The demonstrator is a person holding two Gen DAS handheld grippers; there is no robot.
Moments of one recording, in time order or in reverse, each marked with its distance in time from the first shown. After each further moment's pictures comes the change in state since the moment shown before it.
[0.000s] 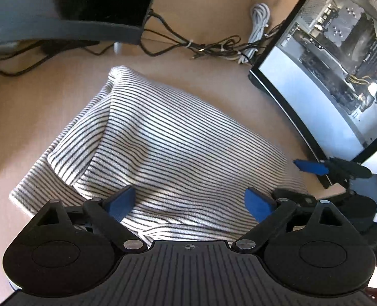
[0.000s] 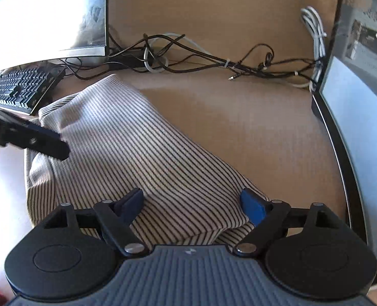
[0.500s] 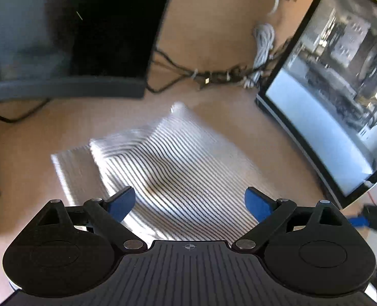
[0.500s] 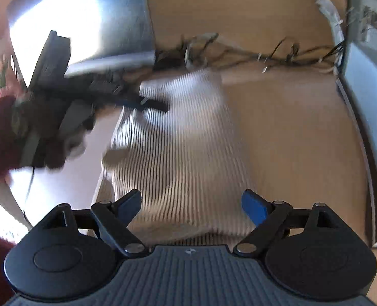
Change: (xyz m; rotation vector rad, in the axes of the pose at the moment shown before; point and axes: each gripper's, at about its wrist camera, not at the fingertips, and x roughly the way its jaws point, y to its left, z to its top) left arm -0.011 0.005 0.034 0.026 -0.100 0.034; right arm -0.059 0.005 0.003 0.108 0.002 0.202
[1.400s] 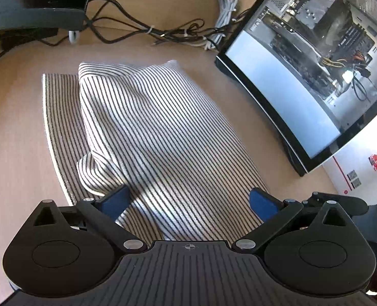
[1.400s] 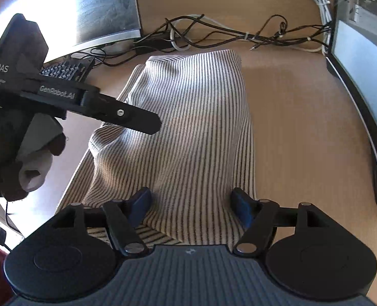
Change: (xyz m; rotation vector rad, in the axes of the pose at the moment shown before) left arm 0.019 -0.025 -0.037 -0.012 0.143 -0.159; right arm 0.032 0.029 -0.037 0.001 0.069 -0.119
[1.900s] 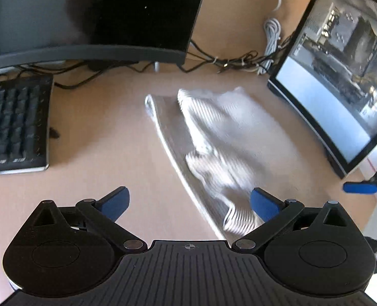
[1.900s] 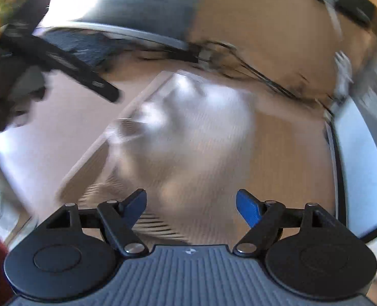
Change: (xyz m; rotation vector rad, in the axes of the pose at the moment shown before) left arm -0.086 0.015 -0.028 -0.003 -0.105 0.275; right arm -0.044 0.056 0.003 -0.413 -0.028 -0.071
